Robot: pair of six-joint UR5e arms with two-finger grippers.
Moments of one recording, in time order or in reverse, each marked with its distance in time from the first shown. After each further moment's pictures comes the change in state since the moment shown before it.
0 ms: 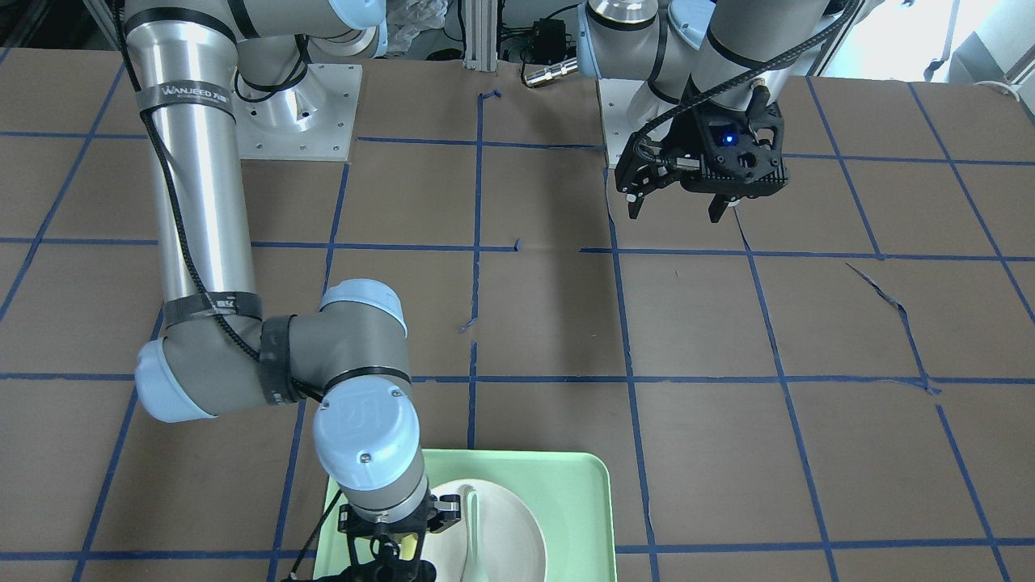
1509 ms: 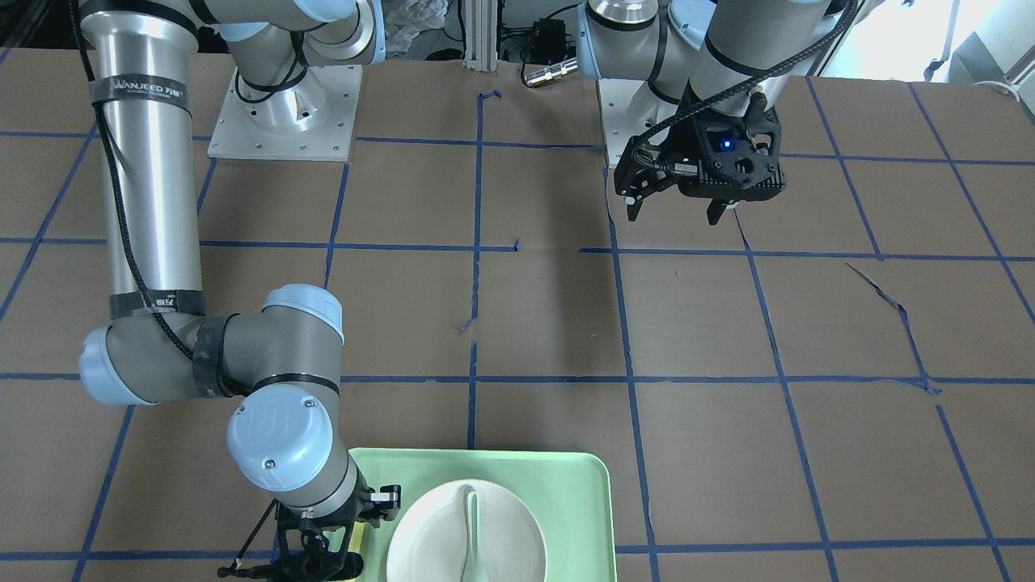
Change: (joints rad) left arm 0.000 -0.003 -0.004 0.000 0.000 0.000; right arm -0.079 -0.060 0.158 -0.065 0.024 -0.075
